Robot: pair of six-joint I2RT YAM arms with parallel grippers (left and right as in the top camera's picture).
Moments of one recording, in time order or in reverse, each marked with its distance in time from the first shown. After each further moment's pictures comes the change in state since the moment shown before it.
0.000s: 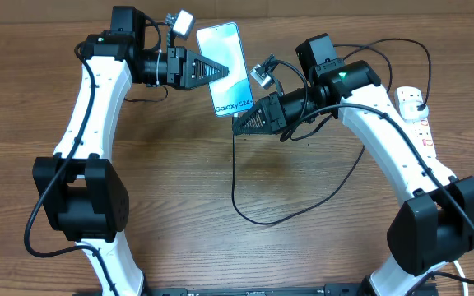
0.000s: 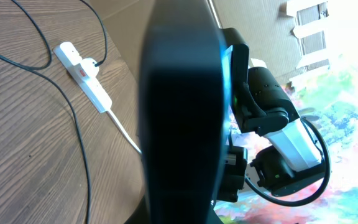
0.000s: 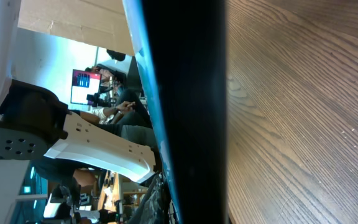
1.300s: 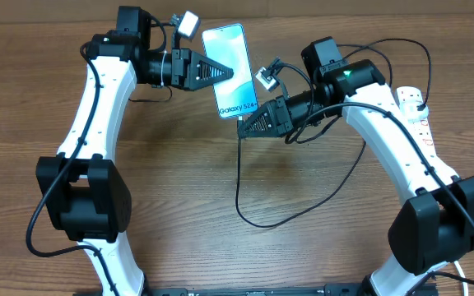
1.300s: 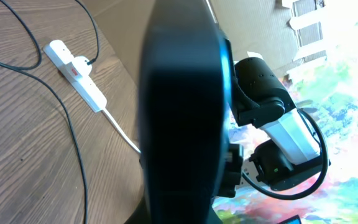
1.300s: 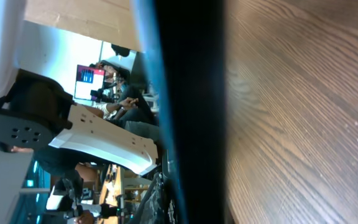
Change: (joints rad) left arm -0.020 0.000 0.000 0.000 0.010 0.024; right arm -0.023 0.000 0.000 -0.112 -0.023 -0.120
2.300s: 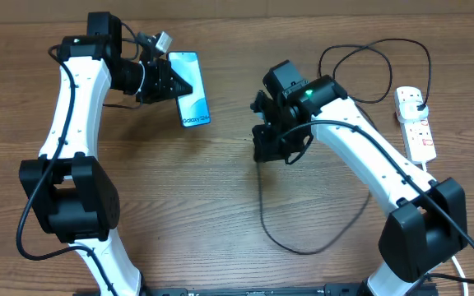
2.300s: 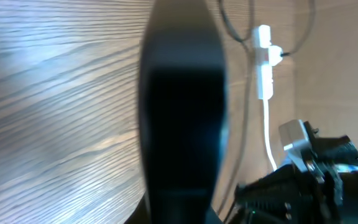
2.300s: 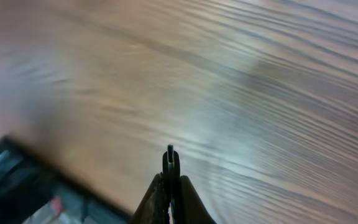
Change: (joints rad) left arm 0.119 0.000 0.000 -0.107 -0.704 -0.127; right arm 0.185 0.000 -0.059 -0.050 0.877 0.371
